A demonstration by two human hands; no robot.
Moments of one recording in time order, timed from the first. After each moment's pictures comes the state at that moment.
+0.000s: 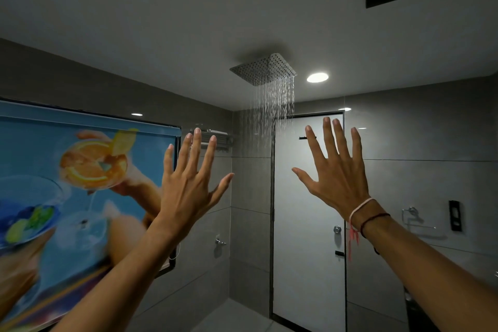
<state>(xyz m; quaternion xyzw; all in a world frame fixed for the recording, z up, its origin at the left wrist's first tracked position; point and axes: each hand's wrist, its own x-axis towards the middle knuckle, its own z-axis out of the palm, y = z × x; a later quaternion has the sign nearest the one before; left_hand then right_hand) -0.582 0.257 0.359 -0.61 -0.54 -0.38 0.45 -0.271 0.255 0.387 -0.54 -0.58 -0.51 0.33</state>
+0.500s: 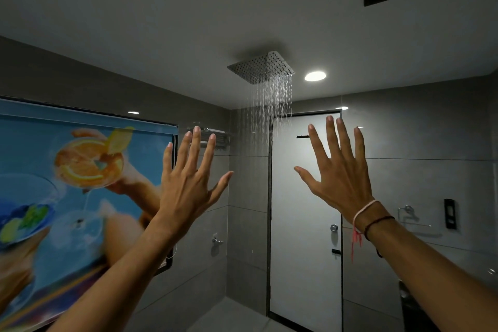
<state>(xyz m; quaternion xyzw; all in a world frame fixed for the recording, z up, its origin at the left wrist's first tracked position) -0.579 0.264 0.358 -0.61 -0.53 -0.38 0.45 -0.262 0.259 0.382 -0.53 -0.57 -0.53 0.34</state>
